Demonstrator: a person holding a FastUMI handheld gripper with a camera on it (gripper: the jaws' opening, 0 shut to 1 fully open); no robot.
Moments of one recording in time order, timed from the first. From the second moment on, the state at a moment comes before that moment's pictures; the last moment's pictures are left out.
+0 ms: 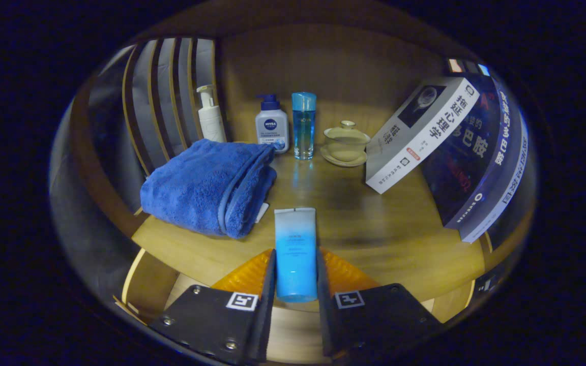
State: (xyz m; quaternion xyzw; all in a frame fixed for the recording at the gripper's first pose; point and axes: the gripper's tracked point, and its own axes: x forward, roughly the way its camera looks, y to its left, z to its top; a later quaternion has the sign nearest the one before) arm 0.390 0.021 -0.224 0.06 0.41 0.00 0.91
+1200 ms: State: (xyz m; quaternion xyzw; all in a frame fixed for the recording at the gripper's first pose) arm 0.143 0.041 -0.141 0.01 0.20 -0.01 0.98
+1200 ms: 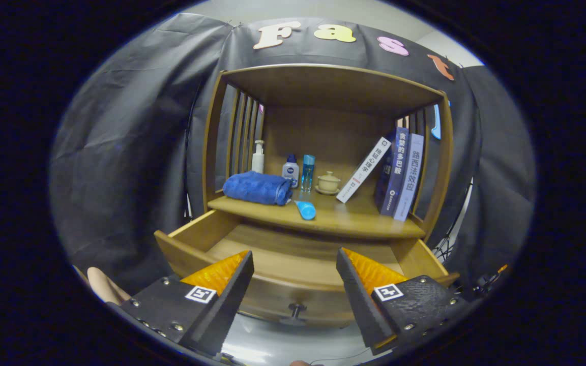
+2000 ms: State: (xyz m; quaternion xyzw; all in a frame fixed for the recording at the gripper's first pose) arm 0.132 0.044 -0.212 0.01 0.23 -0.05 0.97
